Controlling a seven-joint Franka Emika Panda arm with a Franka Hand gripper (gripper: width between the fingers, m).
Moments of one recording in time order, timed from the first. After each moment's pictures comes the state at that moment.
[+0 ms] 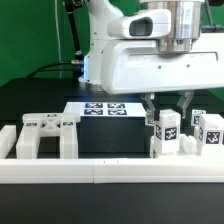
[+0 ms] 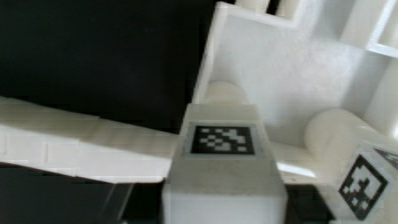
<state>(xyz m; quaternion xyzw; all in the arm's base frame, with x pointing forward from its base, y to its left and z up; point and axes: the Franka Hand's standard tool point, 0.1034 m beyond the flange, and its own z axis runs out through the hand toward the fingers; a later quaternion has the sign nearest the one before) 0.627 0.055 0.085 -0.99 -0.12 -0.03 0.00</state>
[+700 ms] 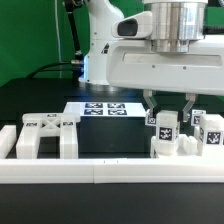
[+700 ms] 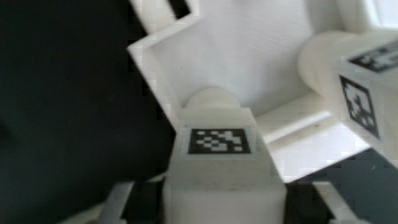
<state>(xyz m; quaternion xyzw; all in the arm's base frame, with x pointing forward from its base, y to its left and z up) 0.625 0.062 0.084 -0.96 0.26 -0.02 0.02</state>
